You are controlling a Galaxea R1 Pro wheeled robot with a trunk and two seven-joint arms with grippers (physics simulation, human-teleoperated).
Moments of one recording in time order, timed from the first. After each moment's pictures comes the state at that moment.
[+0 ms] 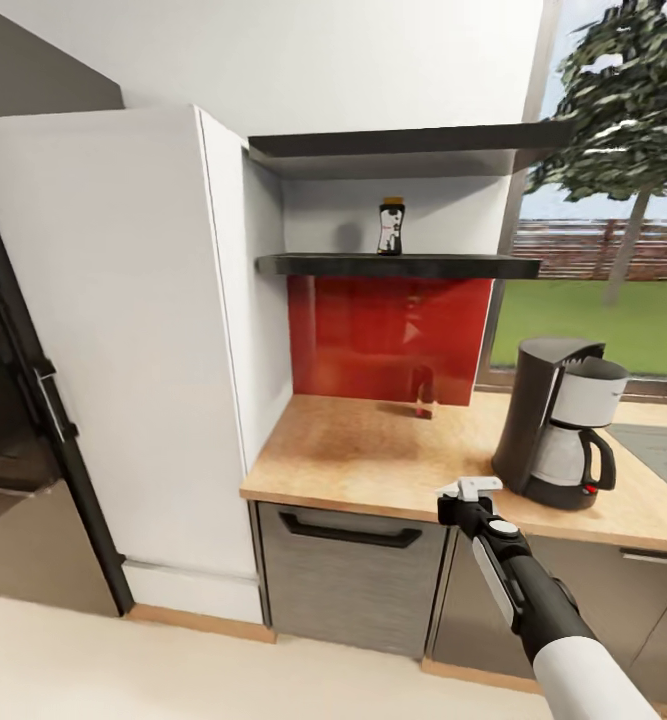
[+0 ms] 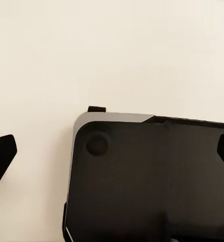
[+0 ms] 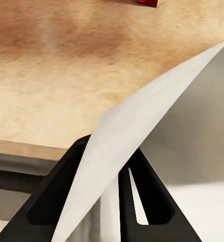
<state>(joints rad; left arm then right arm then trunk) 0.00 -0.03 0.07 -0.15 0.04 -0.23 0.01 -0.58 -0.04 0.00 -0.91 -0.01 0.33 0.02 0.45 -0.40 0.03</state>
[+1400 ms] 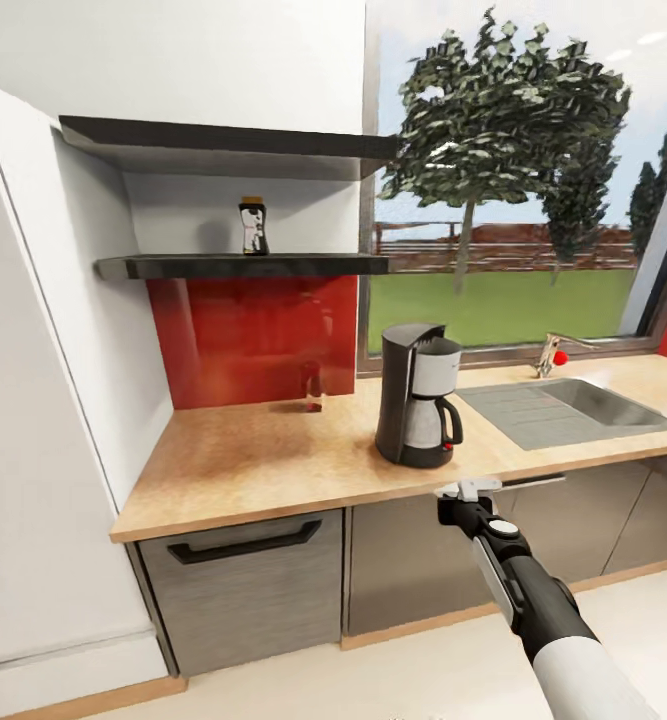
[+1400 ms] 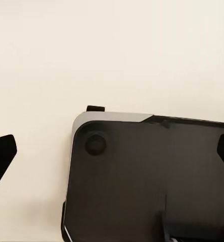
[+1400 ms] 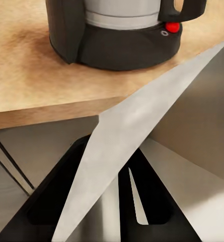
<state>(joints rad) 0.00 -0.03 0.07 -0.15 0.04 -0.23 0.01 -0.58 -0.04 0.00 -0.91 -0.01 0.33 0.02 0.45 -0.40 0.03</state>
